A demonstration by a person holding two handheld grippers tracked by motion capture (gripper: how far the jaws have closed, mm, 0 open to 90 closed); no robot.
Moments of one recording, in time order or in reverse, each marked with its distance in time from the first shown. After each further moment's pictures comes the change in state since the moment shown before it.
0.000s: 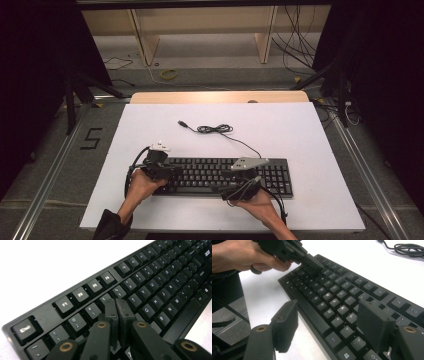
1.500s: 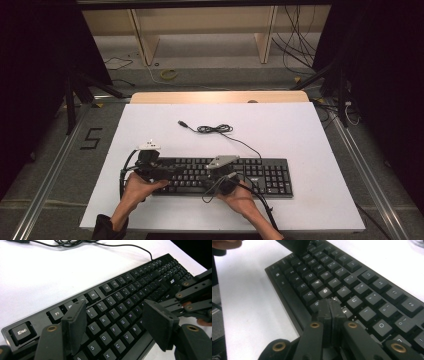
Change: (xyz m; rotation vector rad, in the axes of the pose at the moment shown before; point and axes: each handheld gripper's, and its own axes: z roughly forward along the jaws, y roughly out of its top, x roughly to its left) left arm -0.006 -0.004 -0.025 -0.158 -0.088 -0.076; right arm 0.011 0.014 0.058 0.137 -0.043 -0.072
